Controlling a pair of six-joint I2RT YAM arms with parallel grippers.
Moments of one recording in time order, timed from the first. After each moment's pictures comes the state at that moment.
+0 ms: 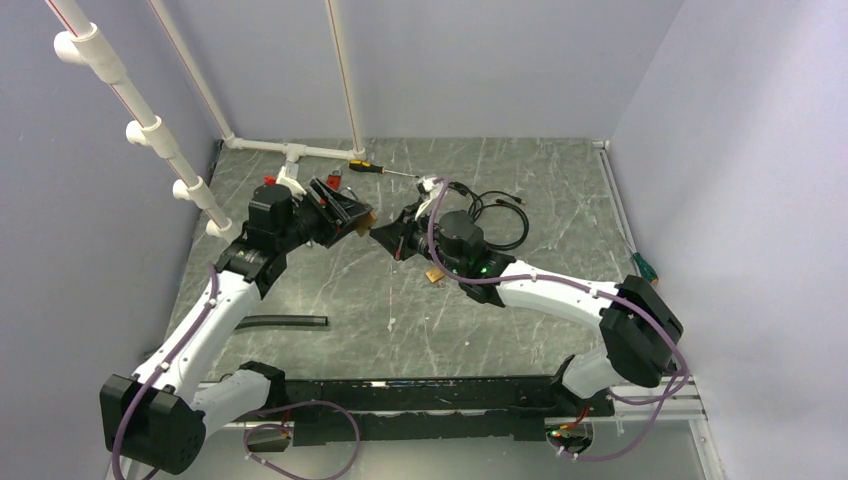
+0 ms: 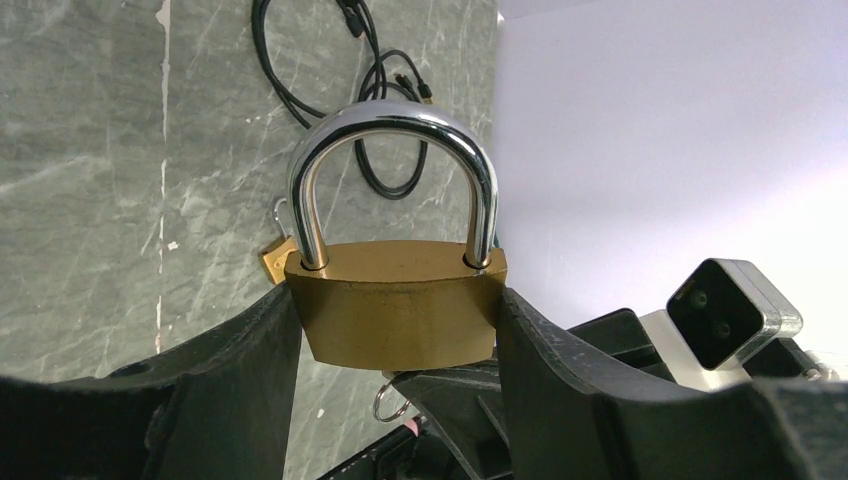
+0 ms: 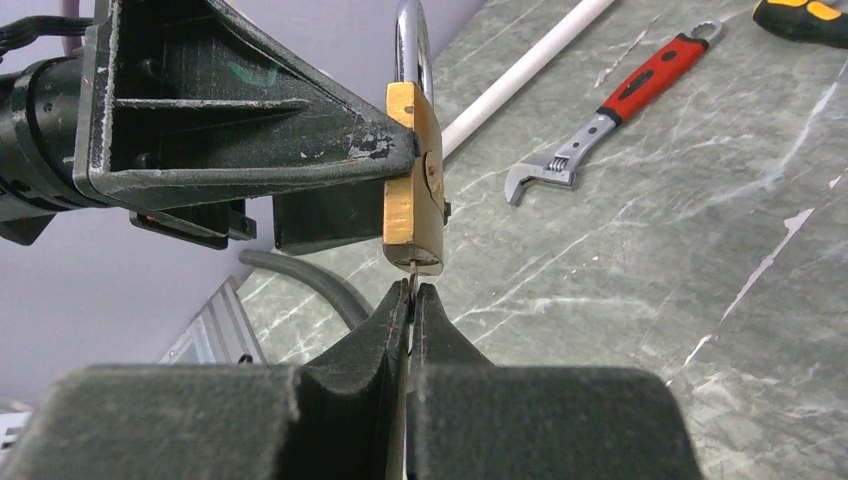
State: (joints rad) left arm -0.31 1.04 0.88 -0.20 0.30 -1.06; right arm 0.90 1.47 0.92 0.48 -0.04 0.56
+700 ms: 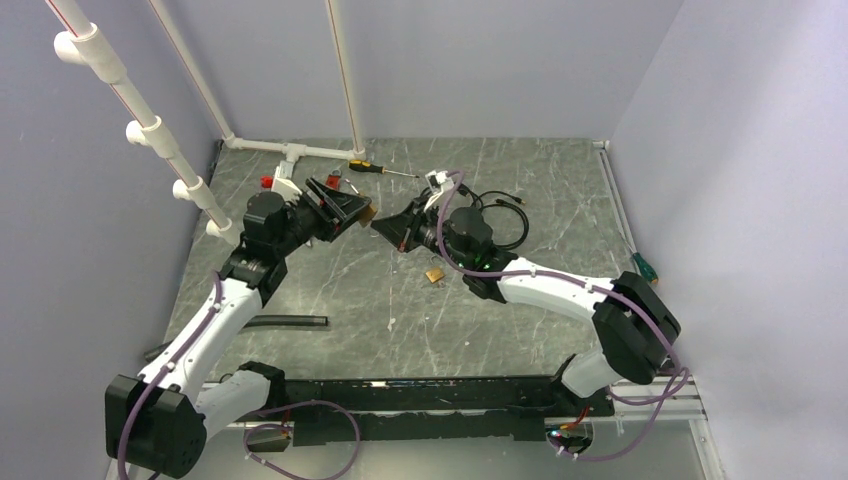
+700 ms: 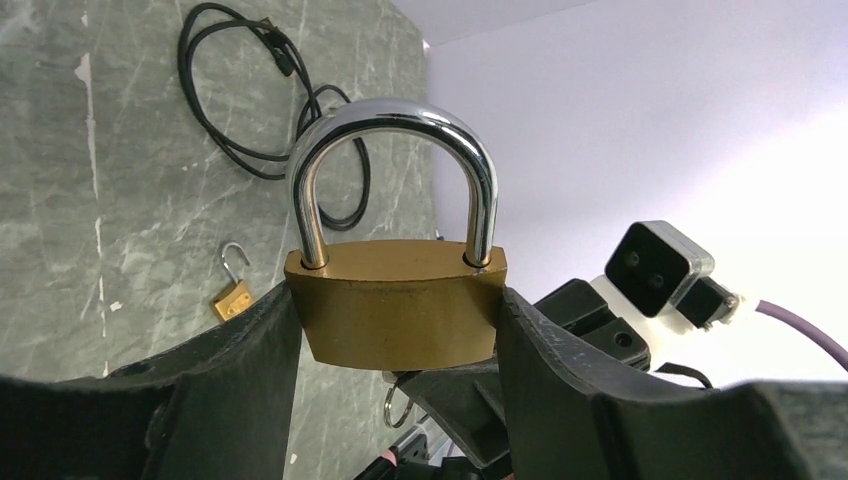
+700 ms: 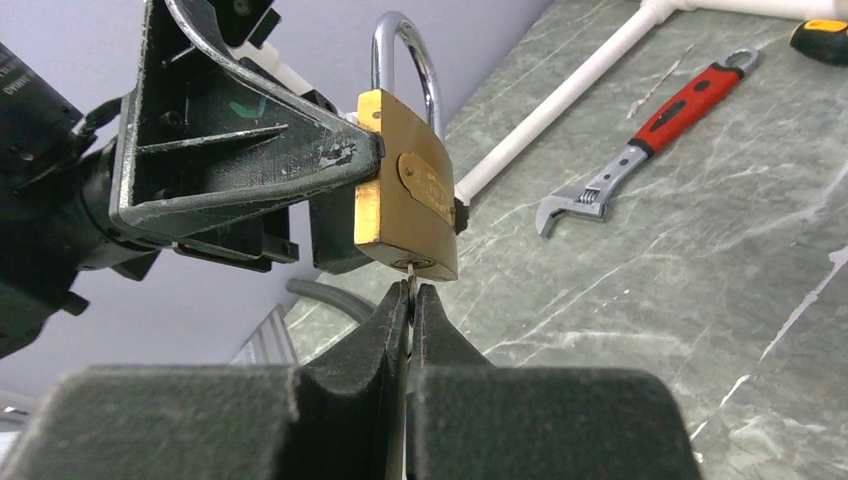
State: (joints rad) left arm -0.29 1.02 0.78 0.06 0.35 -1.11; right arm 0.85 1.49 0.89 0.63 -0.12 0.65
